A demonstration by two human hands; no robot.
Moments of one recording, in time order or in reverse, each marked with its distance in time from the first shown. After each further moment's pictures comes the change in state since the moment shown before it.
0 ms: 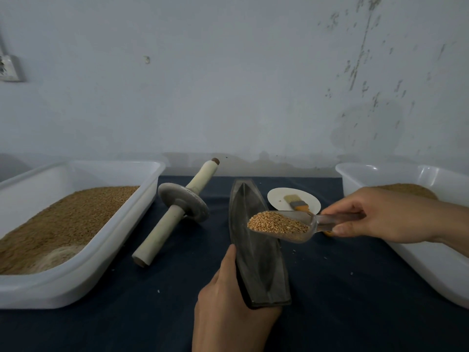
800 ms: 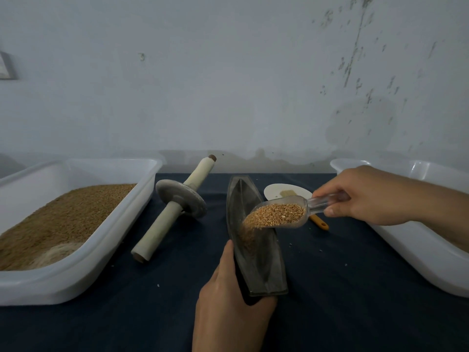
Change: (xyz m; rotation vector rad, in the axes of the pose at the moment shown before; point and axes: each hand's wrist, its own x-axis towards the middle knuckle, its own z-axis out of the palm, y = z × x) left_hand -0.014 0.012 -0.010 -0.079 -0.059 0.009; right_hand 0.005 -0.029 -0.008 -0.389 0.141 0.053
